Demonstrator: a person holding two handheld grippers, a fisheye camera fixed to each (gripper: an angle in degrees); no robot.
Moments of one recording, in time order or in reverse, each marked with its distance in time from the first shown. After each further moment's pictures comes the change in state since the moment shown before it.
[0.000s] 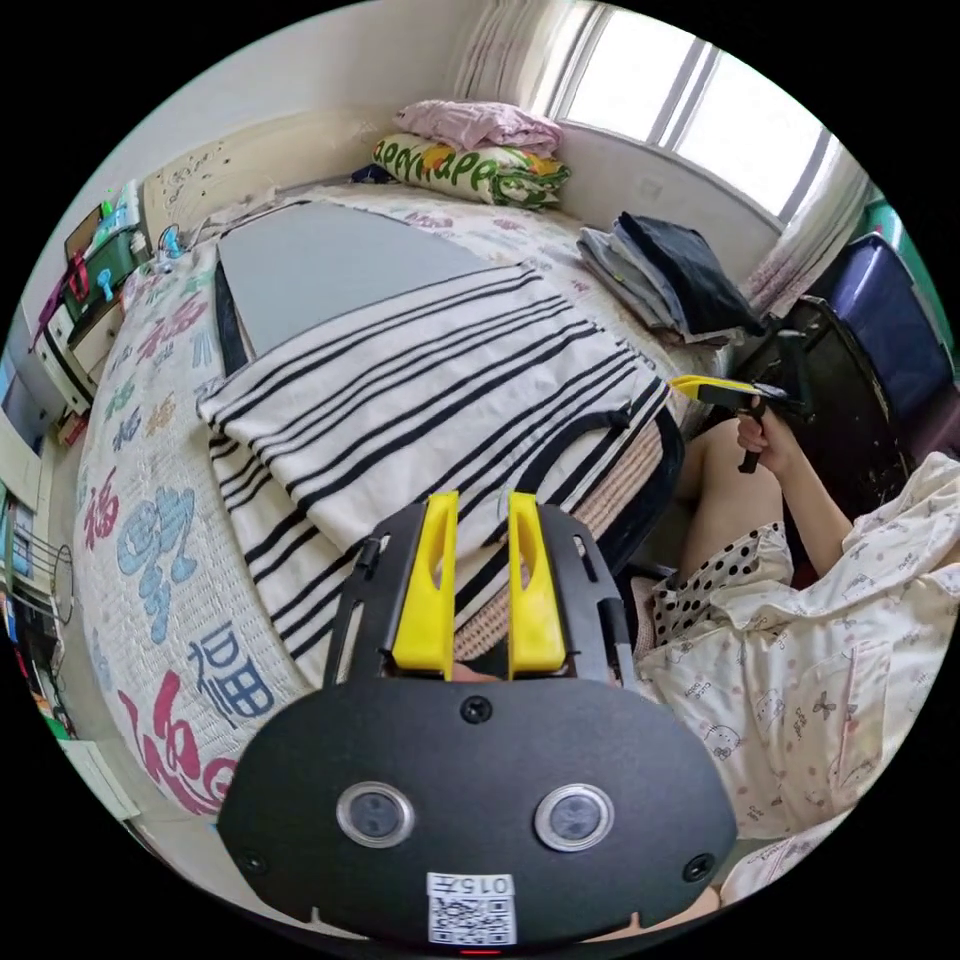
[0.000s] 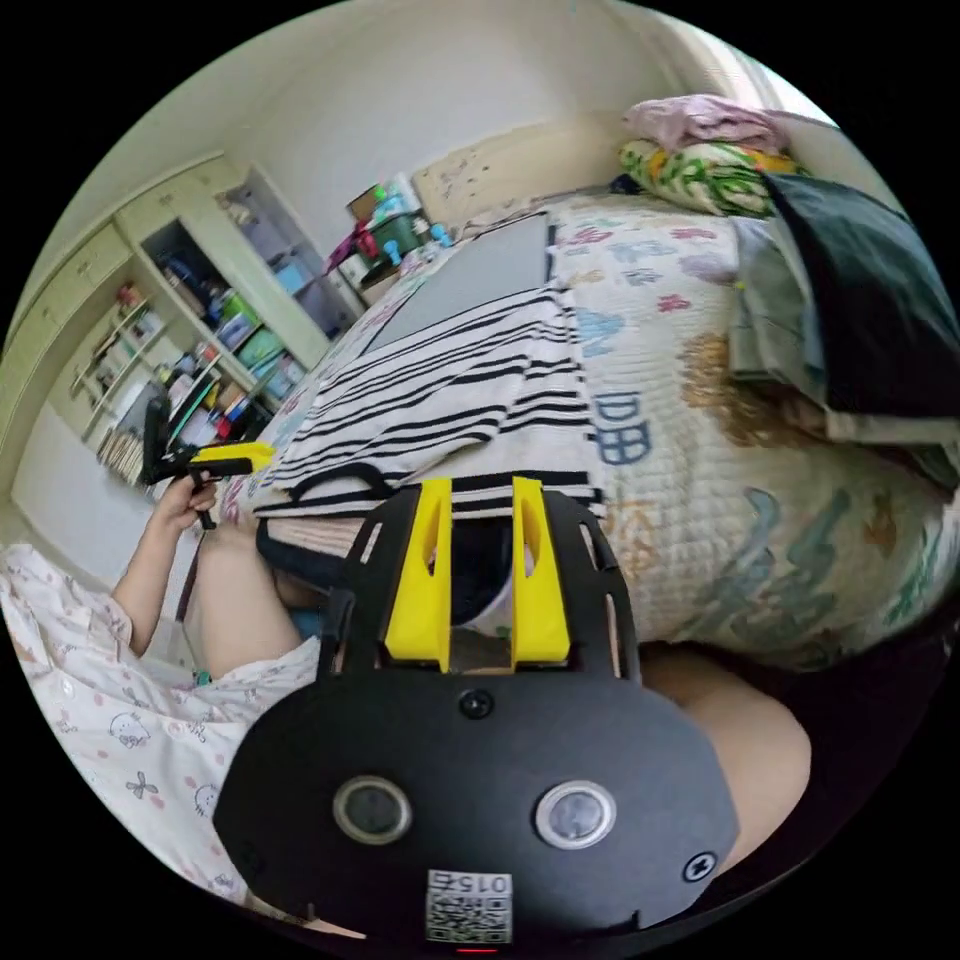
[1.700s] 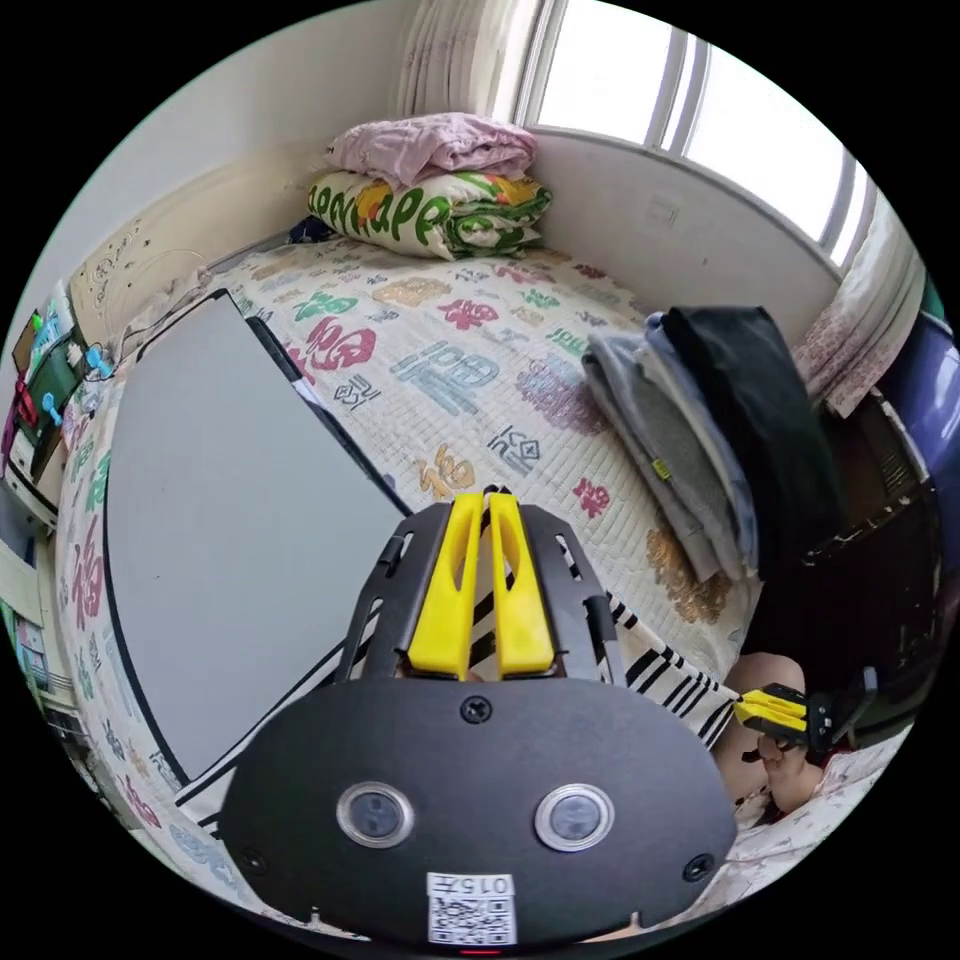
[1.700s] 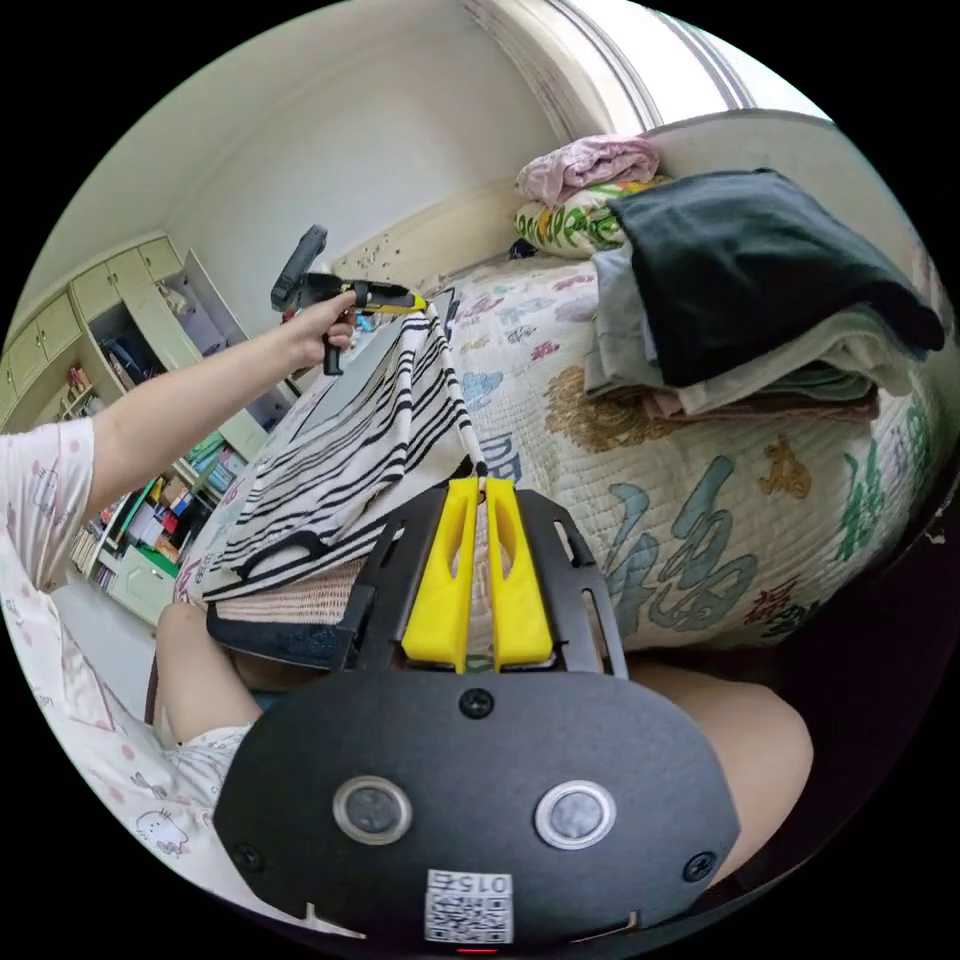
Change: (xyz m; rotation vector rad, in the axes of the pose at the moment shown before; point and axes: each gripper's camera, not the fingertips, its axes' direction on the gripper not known) left arm 0.045 -0.353 0.298 0.089 0.032 0.050; right arm 0.315 -0.002 0.090 0.252 0.163 0.160
